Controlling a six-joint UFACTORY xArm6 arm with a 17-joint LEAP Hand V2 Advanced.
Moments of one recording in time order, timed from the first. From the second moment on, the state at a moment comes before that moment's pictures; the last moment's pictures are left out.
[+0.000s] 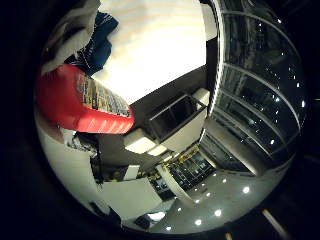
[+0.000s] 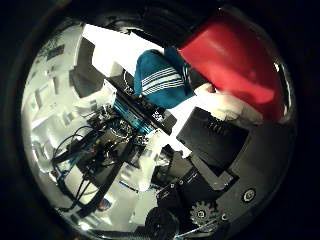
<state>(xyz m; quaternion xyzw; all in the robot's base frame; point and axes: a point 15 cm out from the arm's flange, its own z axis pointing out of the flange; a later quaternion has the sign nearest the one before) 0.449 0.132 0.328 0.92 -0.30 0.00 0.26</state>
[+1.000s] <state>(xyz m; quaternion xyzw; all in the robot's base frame) 0.447 0.253 0.343 0.95 -0.32 -0.05 0.01</state>
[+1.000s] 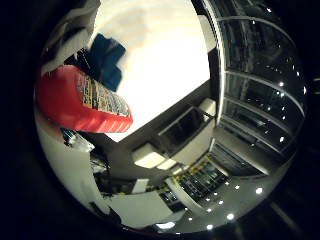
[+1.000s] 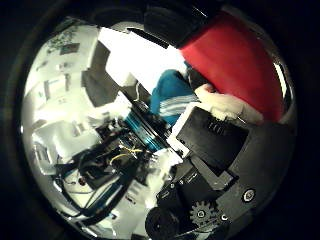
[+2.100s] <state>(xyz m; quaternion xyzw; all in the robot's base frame) 0.560 0.373 0.282 0.81 -0.40 -0.18 -0.38</state>
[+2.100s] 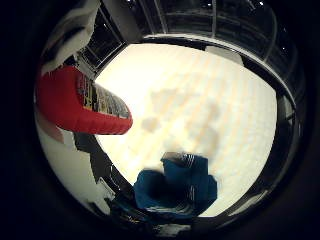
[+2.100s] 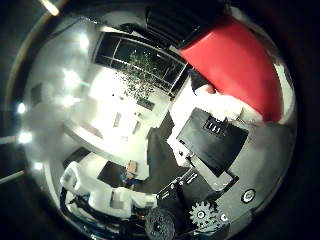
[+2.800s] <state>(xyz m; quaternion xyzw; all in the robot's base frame) 0.526 0.413 0.164 0.85 -0.35 -0.22 -0.32</state>
